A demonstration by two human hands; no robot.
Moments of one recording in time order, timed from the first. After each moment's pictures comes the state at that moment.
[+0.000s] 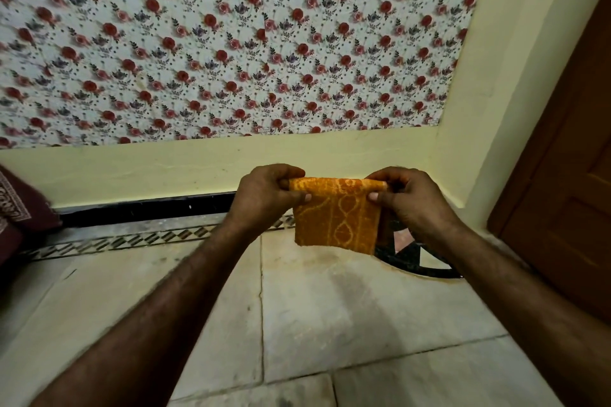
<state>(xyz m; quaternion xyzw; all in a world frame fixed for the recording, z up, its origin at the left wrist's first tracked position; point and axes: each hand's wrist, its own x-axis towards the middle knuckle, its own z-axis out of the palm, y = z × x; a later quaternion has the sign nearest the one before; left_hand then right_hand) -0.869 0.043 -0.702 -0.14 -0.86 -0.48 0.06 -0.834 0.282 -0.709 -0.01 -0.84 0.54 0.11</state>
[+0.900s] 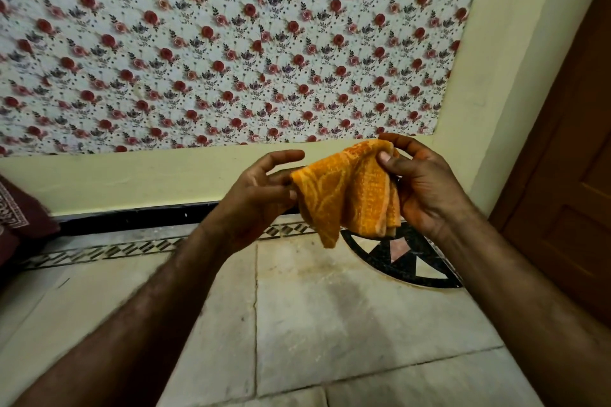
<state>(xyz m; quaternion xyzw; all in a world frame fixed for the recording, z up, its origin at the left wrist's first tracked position) -0.863 0.040 -0.685 -0.22 -0.60 -0.76 -0.13 -0.838 0.288 -0.669 0.02 -0.52 0.85 0.08</state>
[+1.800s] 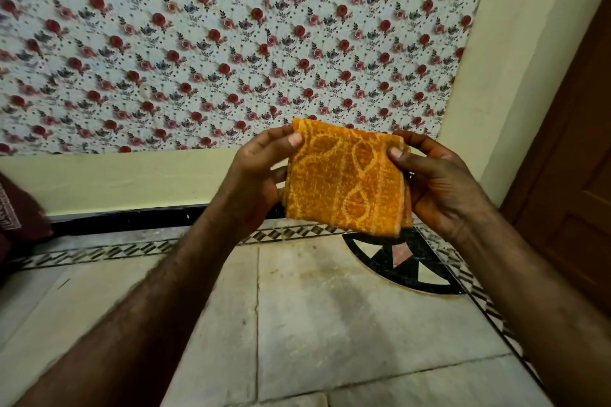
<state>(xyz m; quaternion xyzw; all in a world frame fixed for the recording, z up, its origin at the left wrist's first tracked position) -0.857 0.044 -0.653 -0.19 -0.60 -0.77 -0.04 -0.831 0.290 -0.656 0.03 -0.53 0.84 0.08</state>
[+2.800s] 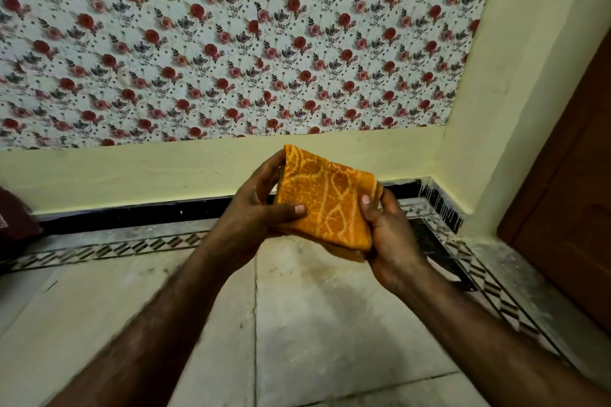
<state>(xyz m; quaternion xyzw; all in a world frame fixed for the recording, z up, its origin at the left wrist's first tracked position) -0.905 0.041 -0.727 -0.18 -0.63 -0.75 -0.10 -0.877 0.241 -0.763 -0.11 -0.57 0.81 0.08</state>
